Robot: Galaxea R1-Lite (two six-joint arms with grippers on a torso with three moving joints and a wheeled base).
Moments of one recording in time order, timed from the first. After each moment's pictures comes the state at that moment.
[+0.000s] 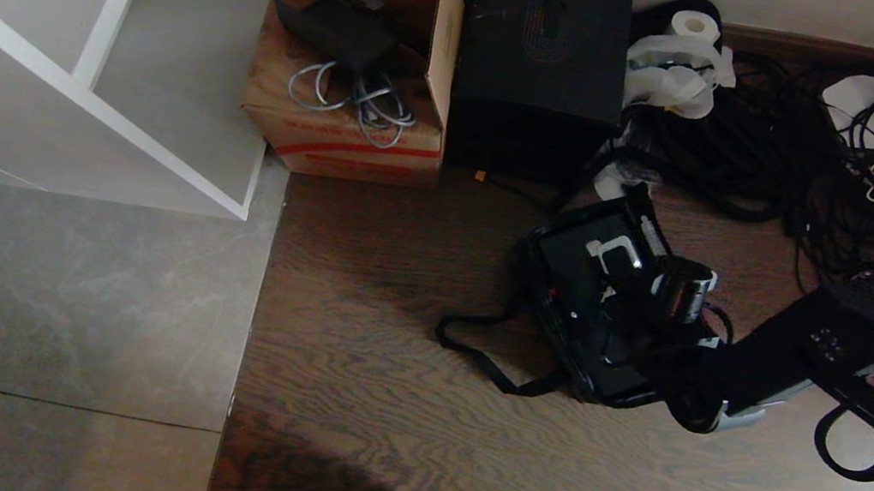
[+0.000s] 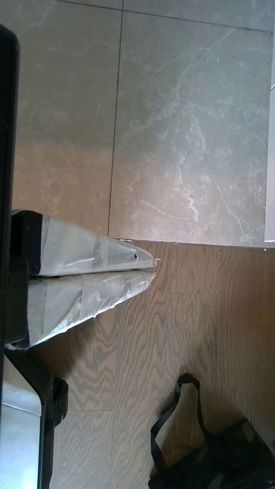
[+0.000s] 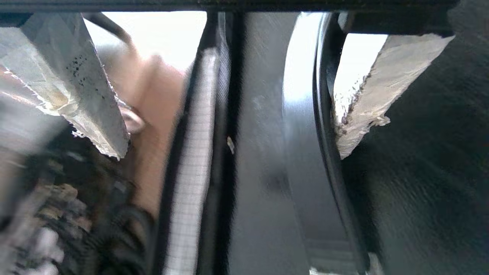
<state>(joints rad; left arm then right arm) 0.00 0.00 0.00 0.00 0.00 0.00 0.26 2.35 -1.12 -1.10 -0.68 -0.76</state>
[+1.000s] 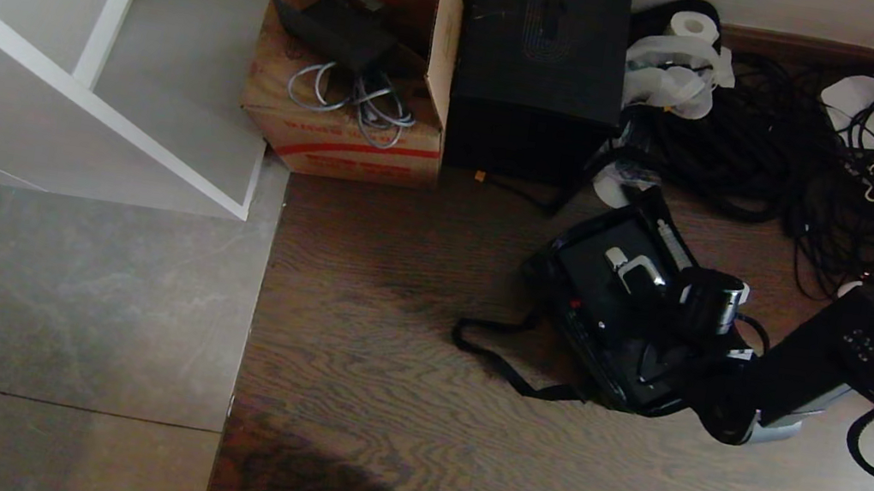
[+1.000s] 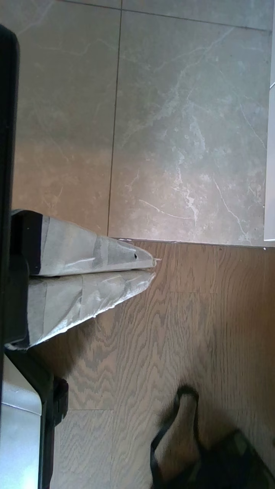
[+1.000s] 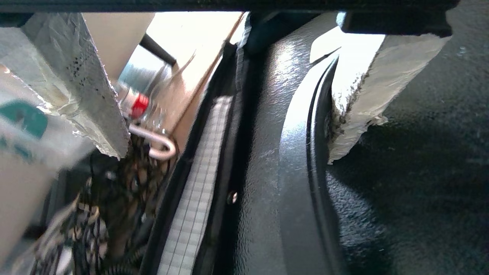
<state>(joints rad) 0.00 0.00 0.00 0.00 0.00 0.00 0.18 2.31 -1.04 -1.09 -0.69 -0.92</state>
